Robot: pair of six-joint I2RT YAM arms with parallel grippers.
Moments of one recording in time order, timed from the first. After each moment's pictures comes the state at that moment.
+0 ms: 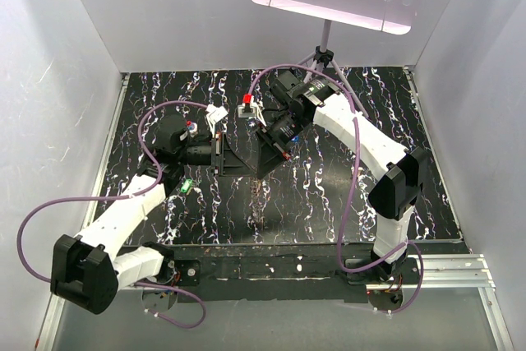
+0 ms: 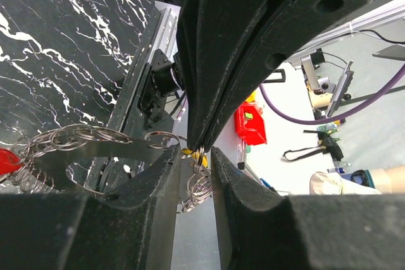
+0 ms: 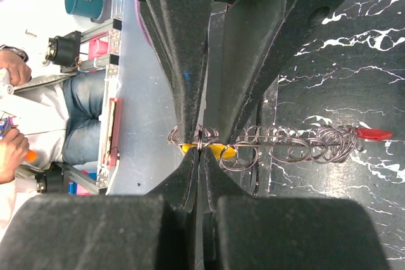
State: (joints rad) left arm -0.38 1.10 0.78 0.13 1.17 -0.80; right arm 0.74 1.87 1.95 -1.39 -1.13 -0.45
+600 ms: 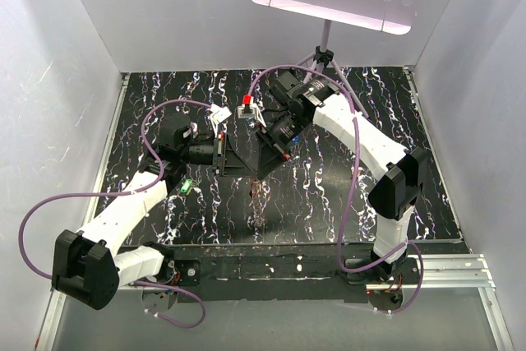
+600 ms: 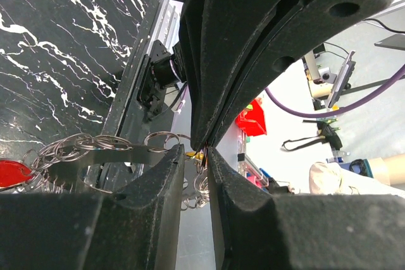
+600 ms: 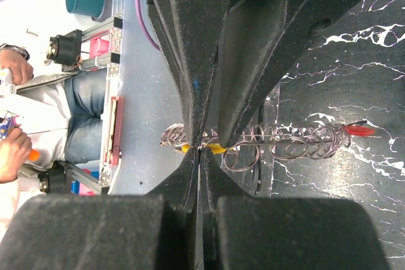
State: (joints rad) left arm -0.39 1.14 0.81 0.07 1.19 -0.74; right arm 0.74 1.87 1.95 -1.40 -1.13 -0.45
